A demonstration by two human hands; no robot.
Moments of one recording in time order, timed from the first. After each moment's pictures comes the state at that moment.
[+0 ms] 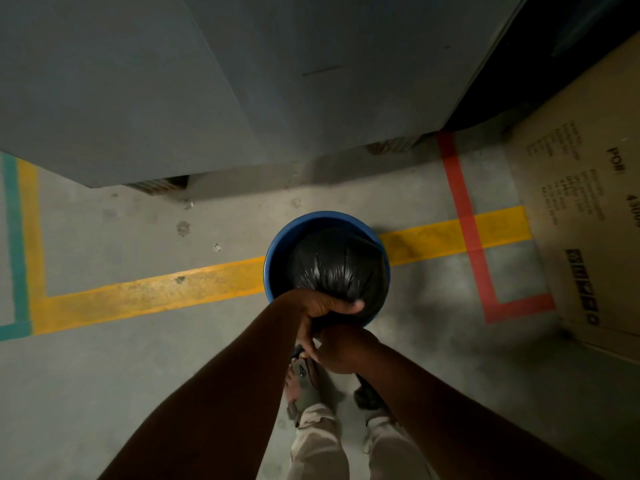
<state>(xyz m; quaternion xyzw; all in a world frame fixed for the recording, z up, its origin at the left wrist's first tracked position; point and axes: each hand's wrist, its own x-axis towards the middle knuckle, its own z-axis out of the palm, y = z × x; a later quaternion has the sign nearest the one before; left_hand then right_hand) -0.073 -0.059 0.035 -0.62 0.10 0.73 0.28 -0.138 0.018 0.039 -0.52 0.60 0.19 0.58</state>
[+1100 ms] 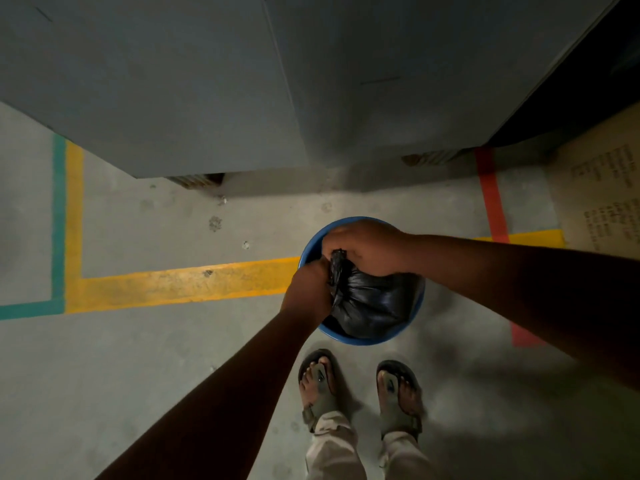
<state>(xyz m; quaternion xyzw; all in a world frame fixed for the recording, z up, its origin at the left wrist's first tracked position) -0.018 -0.074 0.038 -0.58 0.74 0.35 -0.04 -0.186 -0.132 0.060 -0.82 0.42 0.00 0.39</state>
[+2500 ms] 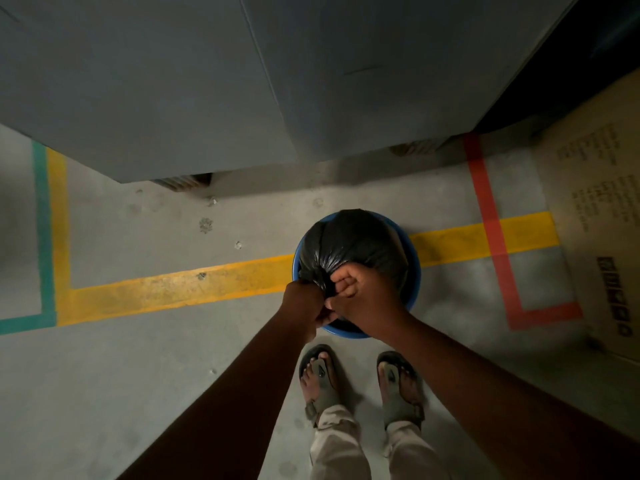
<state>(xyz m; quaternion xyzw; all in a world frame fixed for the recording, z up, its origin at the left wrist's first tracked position) -0.025 -0.060 0.045 -0.74 0.13 0.65 -0.08 -0.142 -0.024 0.062 -0.39 0.69 -0.21 0.56</state>
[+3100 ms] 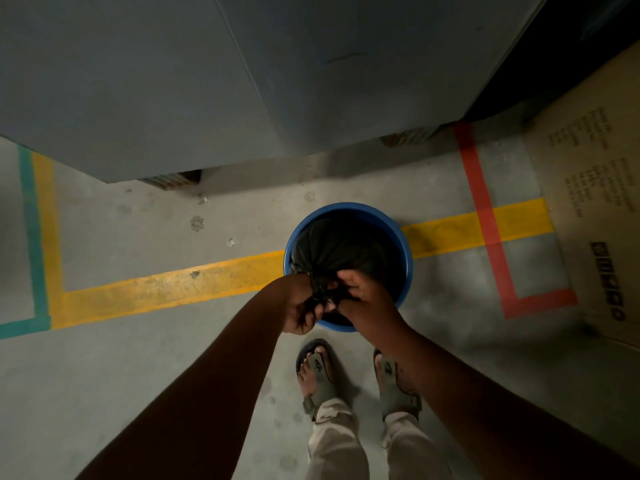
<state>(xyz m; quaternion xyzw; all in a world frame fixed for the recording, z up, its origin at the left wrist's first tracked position) -0.016 -0.081 0.044 -0.64 0.10 0.74 0.20 -0.149 0.008 0.040 -0.30 0.68 -0.26 0.62</state>
